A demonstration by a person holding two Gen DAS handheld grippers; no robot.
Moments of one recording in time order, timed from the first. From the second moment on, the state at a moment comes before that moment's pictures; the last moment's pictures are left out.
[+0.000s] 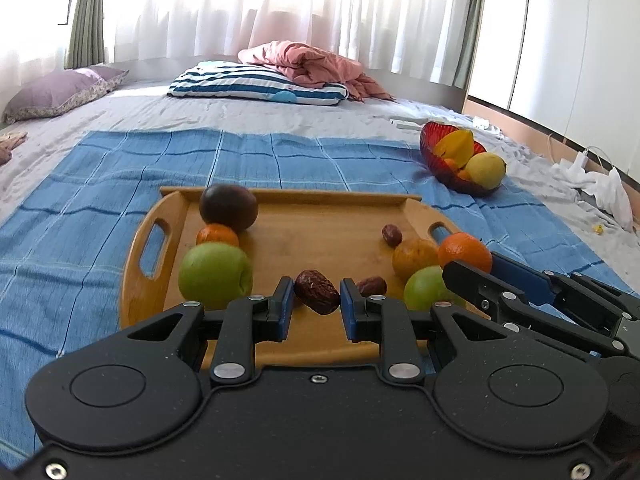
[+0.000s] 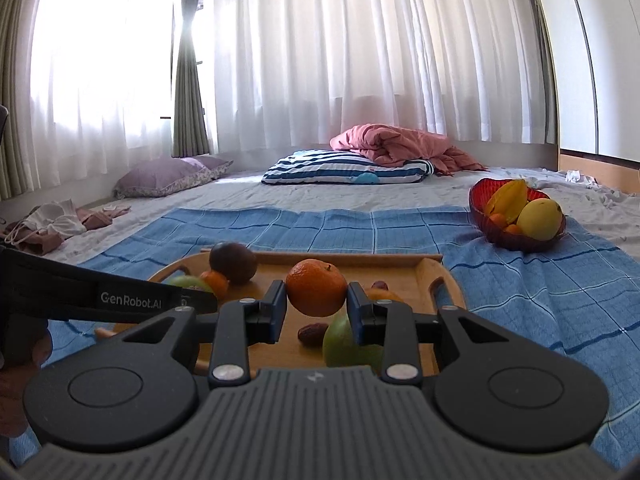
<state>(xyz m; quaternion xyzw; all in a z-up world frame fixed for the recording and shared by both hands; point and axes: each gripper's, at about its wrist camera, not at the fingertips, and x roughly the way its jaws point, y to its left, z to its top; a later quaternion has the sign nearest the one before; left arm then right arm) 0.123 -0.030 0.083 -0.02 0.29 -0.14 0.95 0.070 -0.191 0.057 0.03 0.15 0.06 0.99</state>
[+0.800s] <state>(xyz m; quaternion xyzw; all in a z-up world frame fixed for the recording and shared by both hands) 0.212 -0.043 0.091 -0.01 0.33 -0.13 0.93 0.134 -0.219 0.078 0.06 0.18 0.04 0.98</state>
